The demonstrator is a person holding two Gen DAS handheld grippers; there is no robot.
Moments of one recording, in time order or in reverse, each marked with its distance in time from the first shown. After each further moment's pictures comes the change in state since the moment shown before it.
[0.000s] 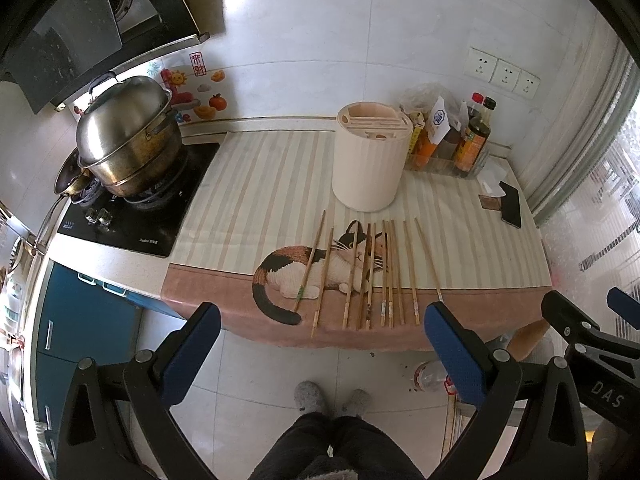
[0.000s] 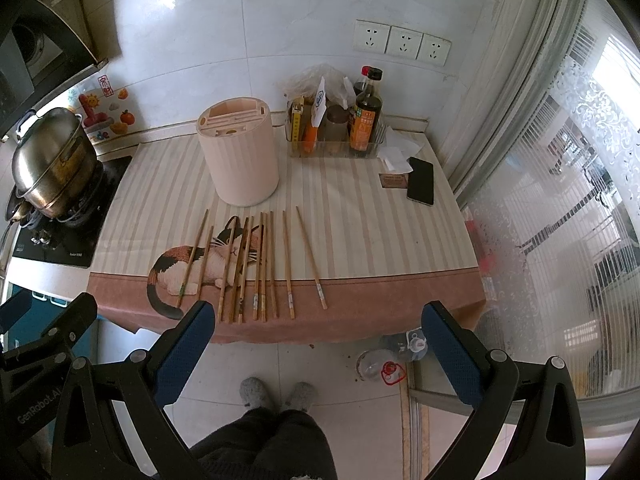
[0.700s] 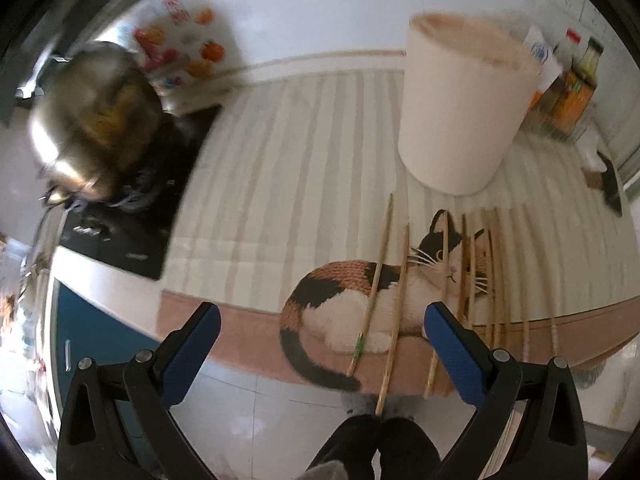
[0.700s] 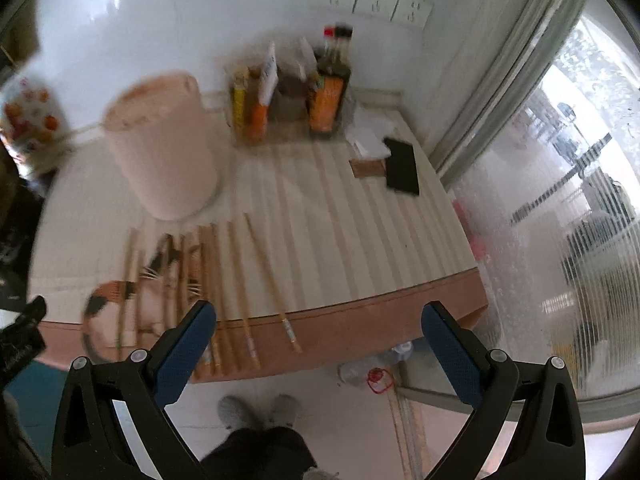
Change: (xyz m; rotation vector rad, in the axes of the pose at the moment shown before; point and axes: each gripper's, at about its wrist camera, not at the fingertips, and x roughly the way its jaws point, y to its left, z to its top) left arm 0.240 0.044 0.060 0.067 0.186 0.136; right arm 0.161 -0.002 0.050 0.081 0.082 -0.176
